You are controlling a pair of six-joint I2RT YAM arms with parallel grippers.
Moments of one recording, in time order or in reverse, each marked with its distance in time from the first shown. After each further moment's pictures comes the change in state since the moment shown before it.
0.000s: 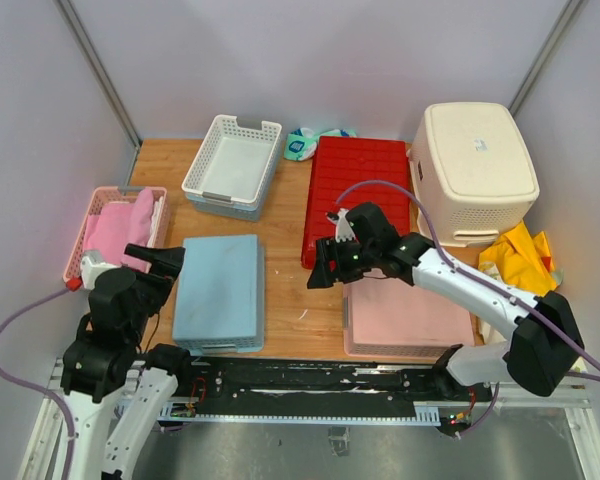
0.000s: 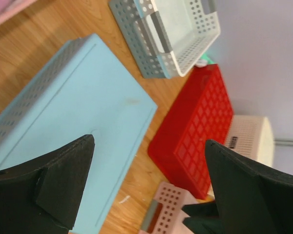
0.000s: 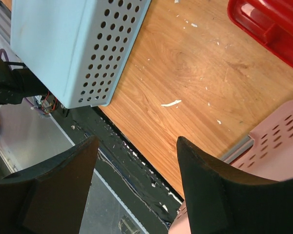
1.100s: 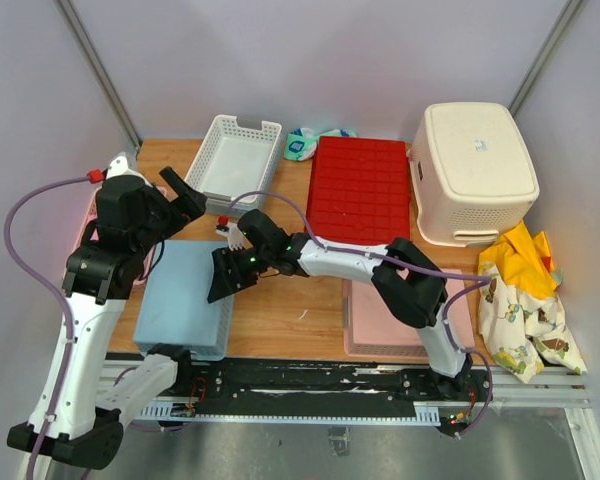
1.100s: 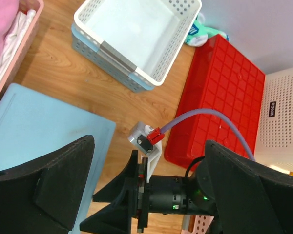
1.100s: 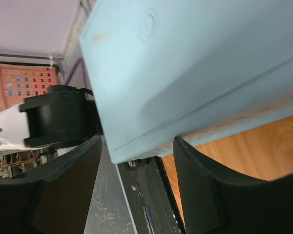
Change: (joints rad) left arm 0.000 0.573 0.453 0.098 0.112 0.519; right arm 0.296 0.777 0.561 0.391 -0.238 0.164
